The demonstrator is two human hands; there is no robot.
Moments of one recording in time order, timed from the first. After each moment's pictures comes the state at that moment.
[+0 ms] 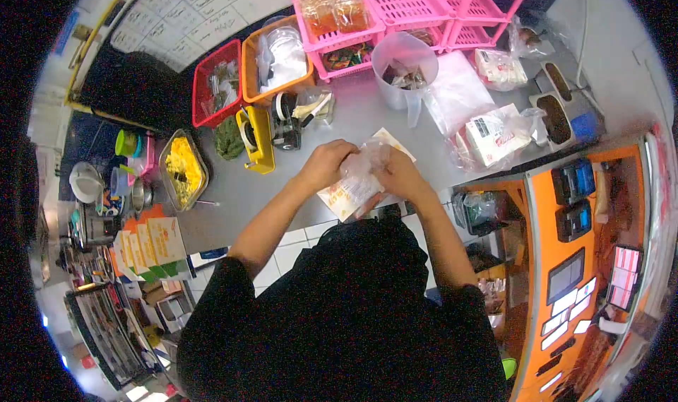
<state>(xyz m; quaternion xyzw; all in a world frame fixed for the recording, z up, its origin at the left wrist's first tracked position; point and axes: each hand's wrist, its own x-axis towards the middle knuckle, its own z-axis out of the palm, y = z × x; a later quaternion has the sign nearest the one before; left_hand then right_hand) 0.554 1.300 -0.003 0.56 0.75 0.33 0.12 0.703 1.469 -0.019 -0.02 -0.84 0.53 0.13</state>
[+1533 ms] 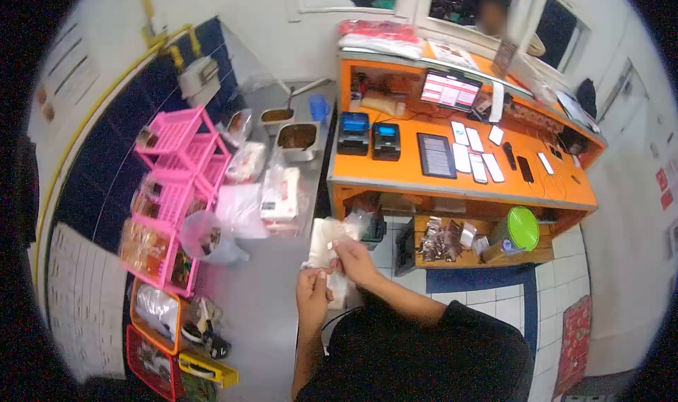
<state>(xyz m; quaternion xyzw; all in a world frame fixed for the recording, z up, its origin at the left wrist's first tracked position) 0.753 1.334 0.040 0.40 0.48 0.53 0.57 0.896 1.392 0.026 -0.51 -0.43 0.57 0.47</state>
